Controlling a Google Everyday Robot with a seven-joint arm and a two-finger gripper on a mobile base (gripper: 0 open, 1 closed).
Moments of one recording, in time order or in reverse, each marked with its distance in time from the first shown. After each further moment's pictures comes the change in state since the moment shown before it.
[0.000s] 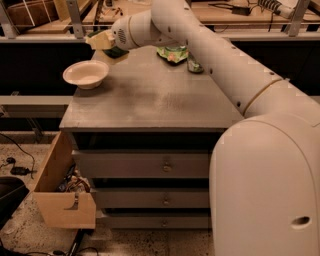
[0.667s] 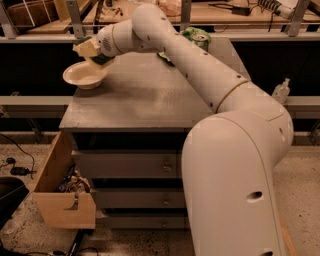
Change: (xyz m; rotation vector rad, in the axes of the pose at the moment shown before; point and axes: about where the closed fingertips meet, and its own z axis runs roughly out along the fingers) arm 0.009 0.009 0.064 -0.044 0.006 -0.065
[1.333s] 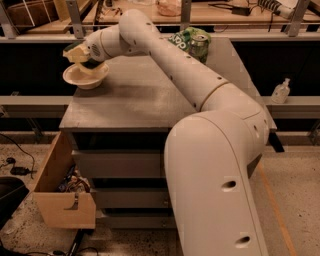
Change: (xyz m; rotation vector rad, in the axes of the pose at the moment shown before) arm 0.007 0.011 0.042 -0.043 0.017 -0.044
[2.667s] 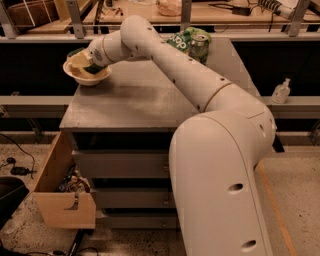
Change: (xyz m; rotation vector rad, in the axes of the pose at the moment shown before) arm 0.019 0.002 0.003 0.008 0.024 0.035
